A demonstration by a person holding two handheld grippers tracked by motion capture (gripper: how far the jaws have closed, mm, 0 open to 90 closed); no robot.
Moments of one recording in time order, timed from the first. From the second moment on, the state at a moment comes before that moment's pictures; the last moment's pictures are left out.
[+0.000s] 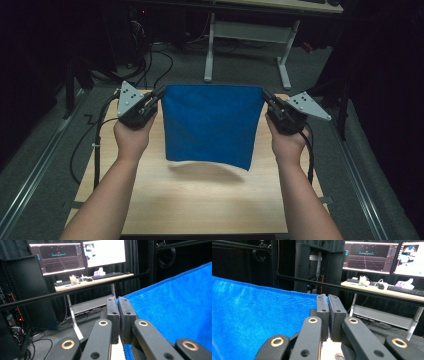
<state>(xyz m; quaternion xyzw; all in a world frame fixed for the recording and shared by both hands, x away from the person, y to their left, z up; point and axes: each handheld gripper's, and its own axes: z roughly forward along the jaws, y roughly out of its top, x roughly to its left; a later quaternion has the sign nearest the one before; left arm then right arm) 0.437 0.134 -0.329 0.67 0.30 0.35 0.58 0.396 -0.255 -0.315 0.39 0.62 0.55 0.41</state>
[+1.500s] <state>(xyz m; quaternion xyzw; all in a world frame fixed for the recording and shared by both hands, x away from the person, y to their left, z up) 0.519 0.119 -0.455 0.77 0.38 0.23 0.45 0.506 -0.259 -0.448 0.50 0.70 0.43 0.27</state>
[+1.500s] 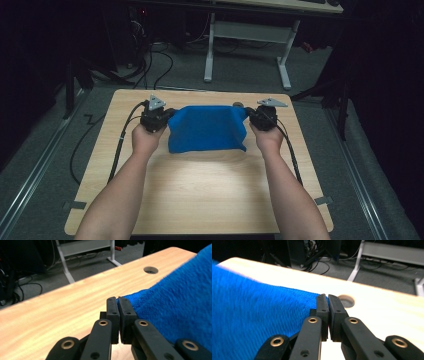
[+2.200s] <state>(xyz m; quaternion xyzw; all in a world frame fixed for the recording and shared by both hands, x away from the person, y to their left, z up) 0.504 0.113 -0.498 0.78 0.38 0.19 0.46 0.492 -0.259 -0.485 0.51 0.71 0.42 0.25</state>
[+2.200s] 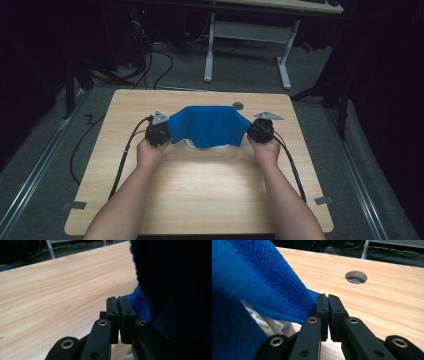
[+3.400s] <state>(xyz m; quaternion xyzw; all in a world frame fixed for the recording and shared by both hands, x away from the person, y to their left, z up) 0.506 0.156 -0.489 0.74 0.44 0.23 0.45 0.491 -0.285 -0.468 0.52 0.69 0.41 0.29</state>
